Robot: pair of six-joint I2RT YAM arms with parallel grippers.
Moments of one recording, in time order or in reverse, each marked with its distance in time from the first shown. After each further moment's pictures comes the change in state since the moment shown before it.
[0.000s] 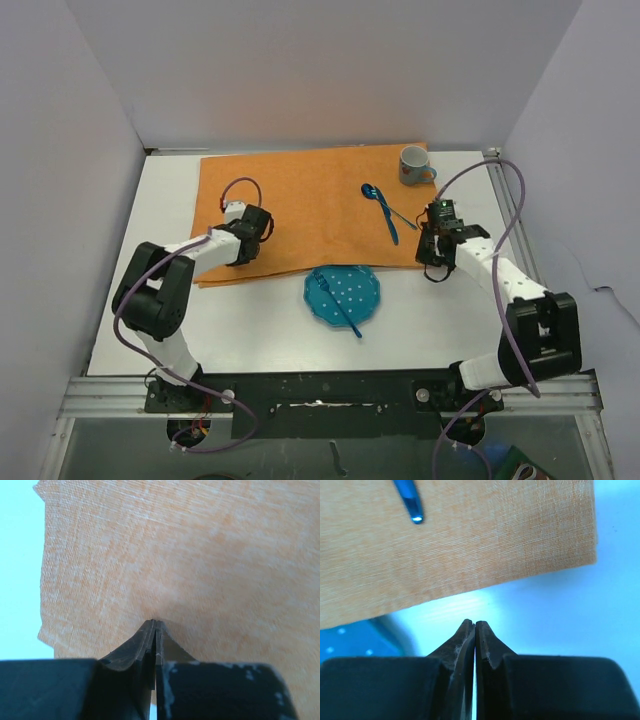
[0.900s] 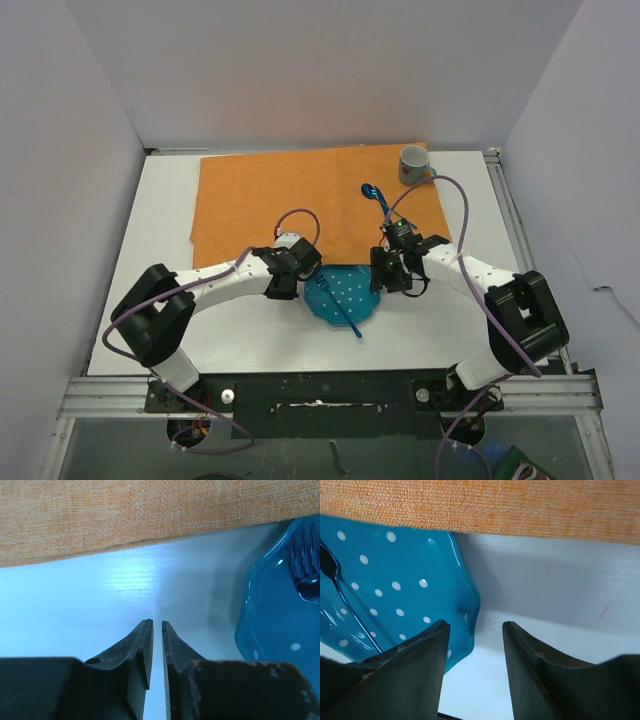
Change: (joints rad) left arm -0.432 -0.134 0.015 -0.288 0.179 -0.150; right arm 0.244 0.033 -0.054 0.002 -0.231 0.005
